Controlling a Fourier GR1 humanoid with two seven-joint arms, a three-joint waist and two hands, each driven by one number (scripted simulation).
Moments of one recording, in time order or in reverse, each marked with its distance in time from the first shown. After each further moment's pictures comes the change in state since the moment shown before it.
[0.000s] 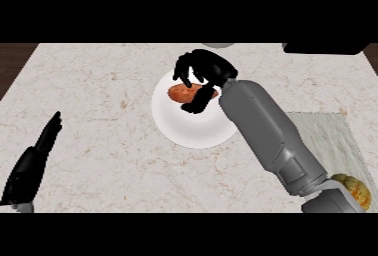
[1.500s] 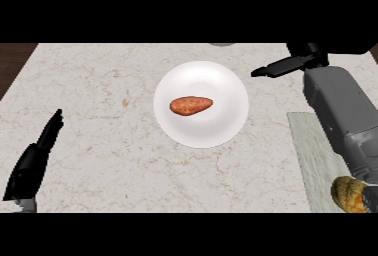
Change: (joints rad) left arm -0.031 -0.013 0.021 0.044 -0.016 -0.012 -0.036; right arm -0.004 -0.300 -0.409 0.281 -0.482 0.093 -0.257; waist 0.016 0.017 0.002
